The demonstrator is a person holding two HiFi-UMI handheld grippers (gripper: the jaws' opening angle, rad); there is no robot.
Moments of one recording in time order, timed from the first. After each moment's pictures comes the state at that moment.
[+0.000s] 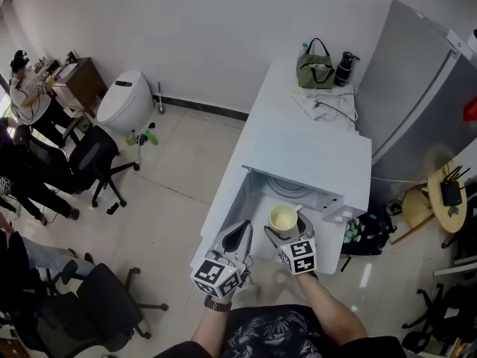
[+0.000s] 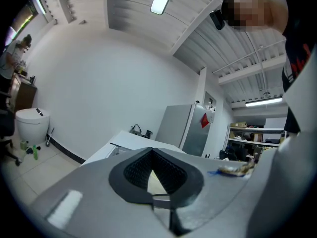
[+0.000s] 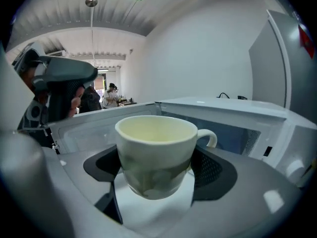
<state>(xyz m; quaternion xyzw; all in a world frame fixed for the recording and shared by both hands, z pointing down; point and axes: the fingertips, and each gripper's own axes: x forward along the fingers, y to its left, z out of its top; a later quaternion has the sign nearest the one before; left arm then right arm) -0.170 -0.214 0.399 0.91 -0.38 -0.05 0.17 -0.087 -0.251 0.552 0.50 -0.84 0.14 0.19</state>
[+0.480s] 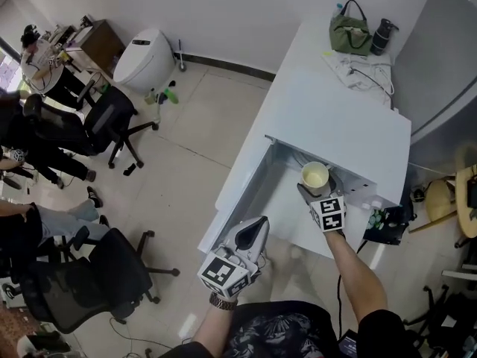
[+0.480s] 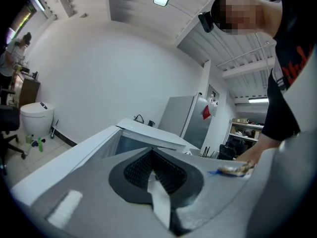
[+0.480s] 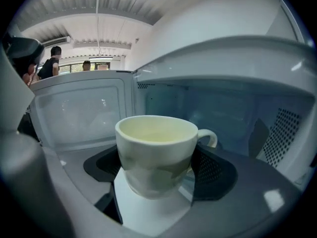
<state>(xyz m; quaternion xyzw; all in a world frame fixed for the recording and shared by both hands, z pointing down) -0.161 -0.206 0.444 0.90 -0.38 -0.01 0.20 -0.035 -0.350 0.644 0.48 -0.84 0.12 0.23</state>
